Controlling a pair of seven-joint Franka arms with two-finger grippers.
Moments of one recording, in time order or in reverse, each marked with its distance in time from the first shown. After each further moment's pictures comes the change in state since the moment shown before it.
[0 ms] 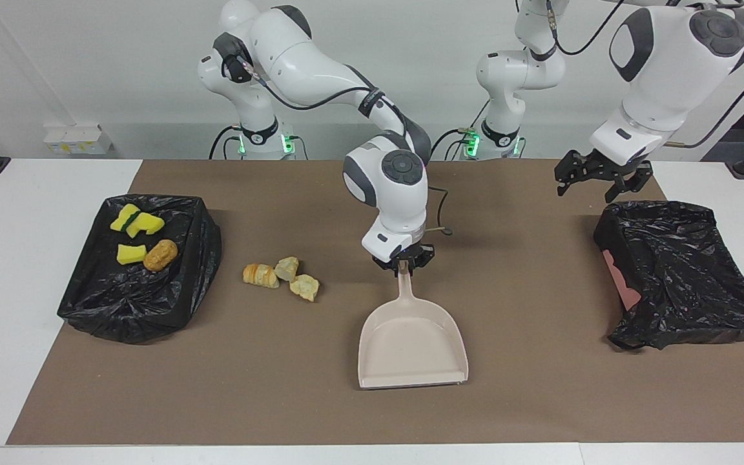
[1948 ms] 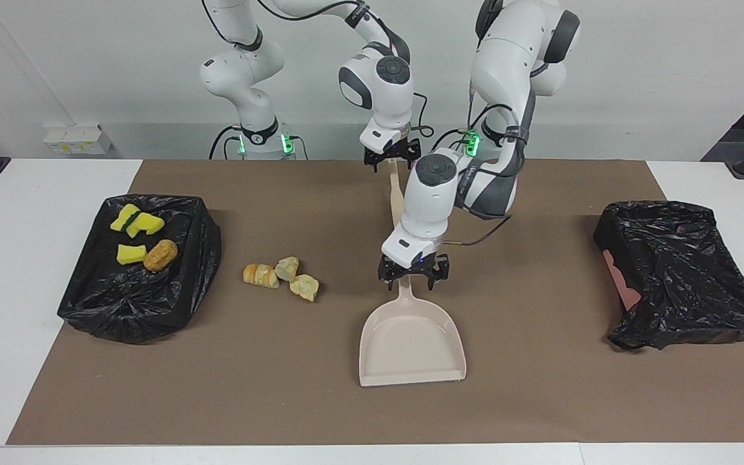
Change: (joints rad) left arm -0.476 0.460 -0.004 0.036 0.096 0.606 -0.726; right arm 0.252 -0.654 0.008 -0.918 0.257 0.182 0.114
